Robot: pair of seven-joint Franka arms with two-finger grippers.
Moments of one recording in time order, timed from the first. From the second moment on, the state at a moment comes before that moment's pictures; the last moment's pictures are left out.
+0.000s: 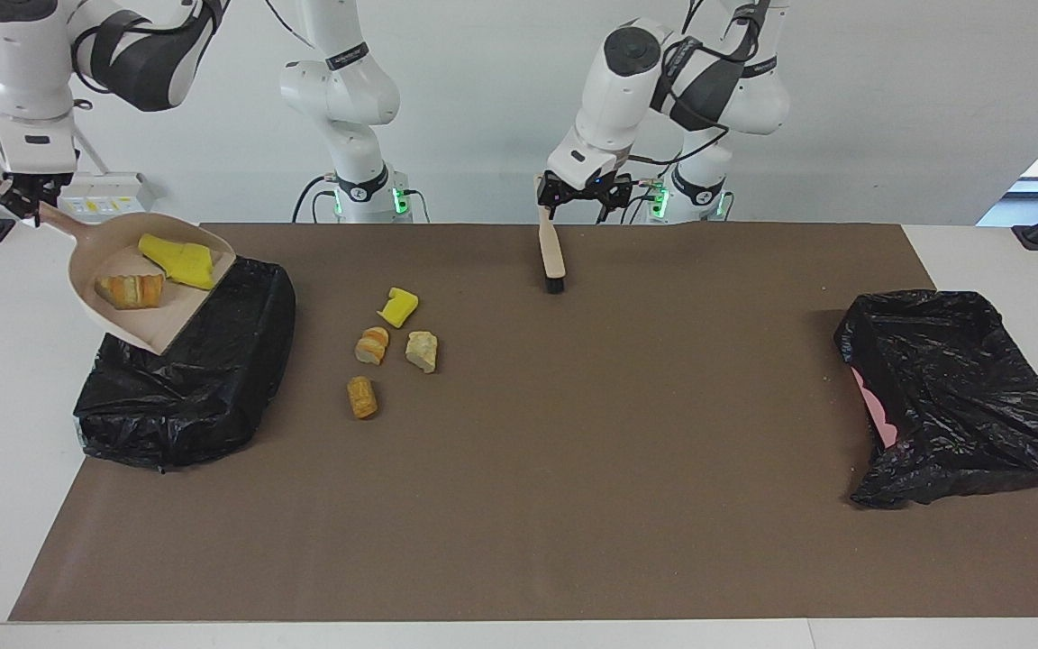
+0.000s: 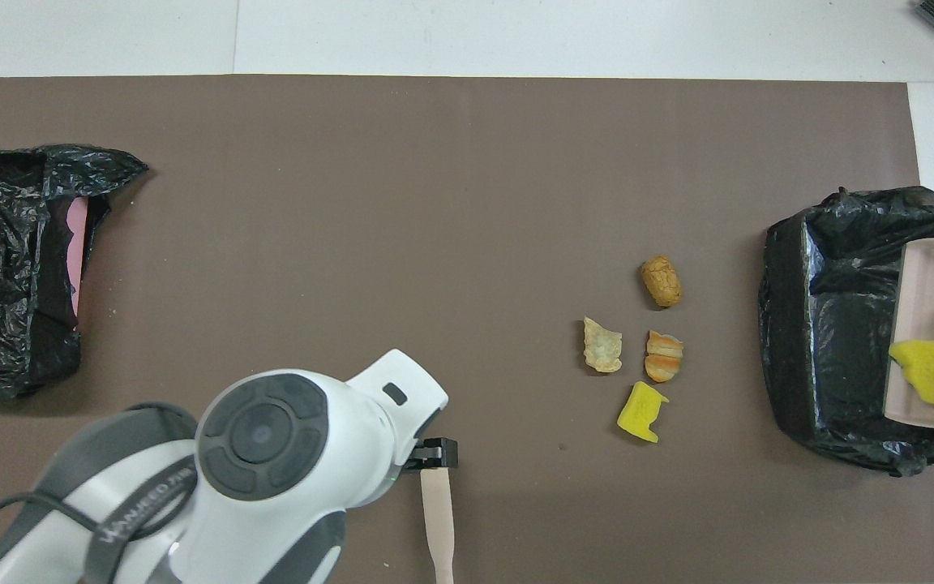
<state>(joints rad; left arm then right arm) -0.47 -0.17 -0.20 -2.02 -0.21 1.79 -0.58 -0.28 -0.19 -0.14 -2.00 -0.61 1.98 -1.58</state>
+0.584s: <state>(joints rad) -0.17 -0.17 -0.20 -1.75 -0.08 1.61 -0.28 -0.20 -0.17 -0.12 -2.07 -0.82 2.07 -1.58</state>
